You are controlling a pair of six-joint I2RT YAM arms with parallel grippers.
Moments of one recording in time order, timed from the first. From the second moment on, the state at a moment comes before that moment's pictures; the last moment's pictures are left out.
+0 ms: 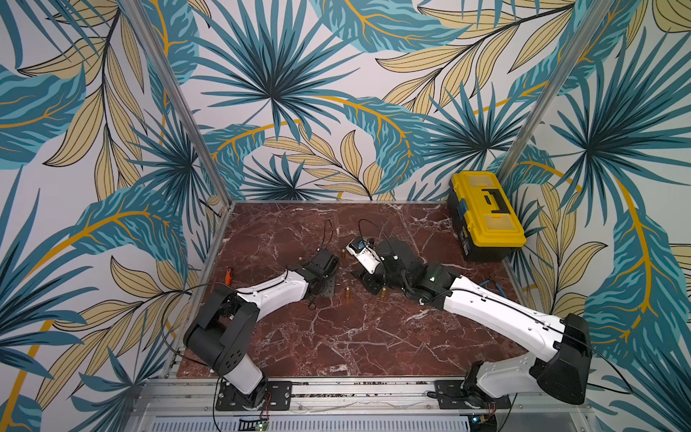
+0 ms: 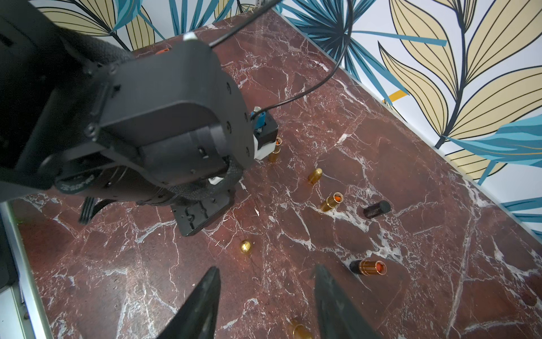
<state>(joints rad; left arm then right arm) -0.58 1.61 0.92 -0.44 -0.15 -0.46 0.87 1.40 1.22 -0.45 0.12 -0.11</state>
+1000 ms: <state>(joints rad) -0.58 1.47 1.26 -0.67 -0.07 -0.46 0.87 1.38 1.21 -0.43 0.14 -0.09</state>
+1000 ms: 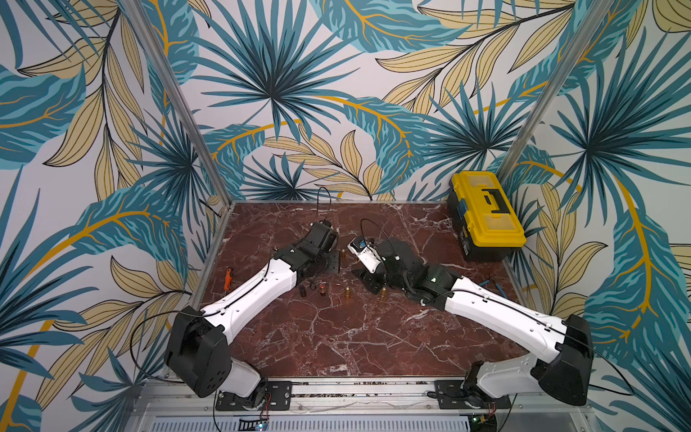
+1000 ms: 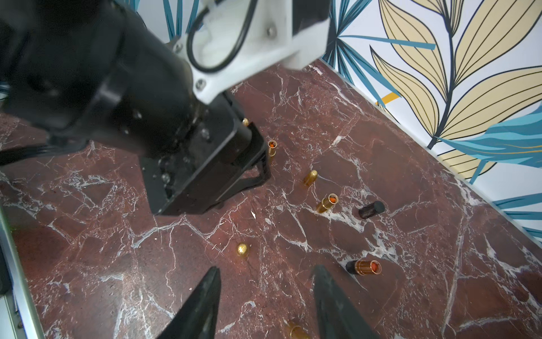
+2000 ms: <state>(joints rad) -0.70 1.79 1.49 -0.92 0.03 -0.46 0.87 1.16 0.97 -0.38 0.38 0.00</state>
